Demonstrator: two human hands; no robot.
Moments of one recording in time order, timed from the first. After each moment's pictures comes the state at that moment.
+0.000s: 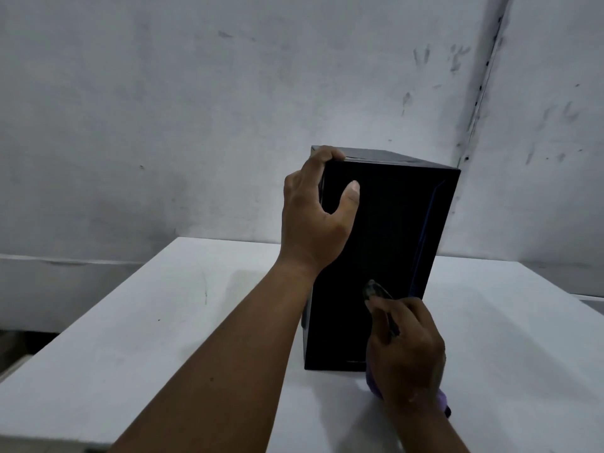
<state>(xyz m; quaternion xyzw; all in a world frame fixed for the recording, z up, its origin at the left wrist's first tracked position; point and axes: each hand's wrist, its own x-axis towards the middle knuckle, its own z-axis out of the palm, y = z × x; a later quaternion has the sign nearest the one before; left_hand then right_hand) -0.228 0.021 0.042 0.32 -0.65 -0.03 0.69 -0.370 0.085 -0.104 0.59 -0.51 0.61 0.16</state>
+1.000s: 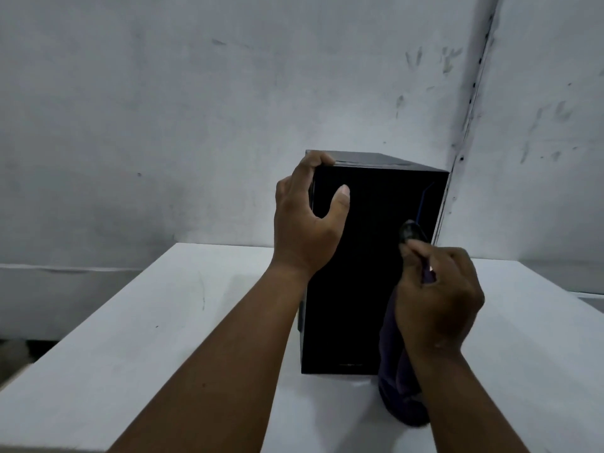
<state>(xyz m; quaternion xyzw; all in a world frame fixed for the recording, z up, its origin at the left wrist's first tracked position) -0.228 0.023 0.043 0.32 -0.64 -0.04 0.70 -0.390 0.070 -0.030 0.50 -0.50 0.68 0.21</state>
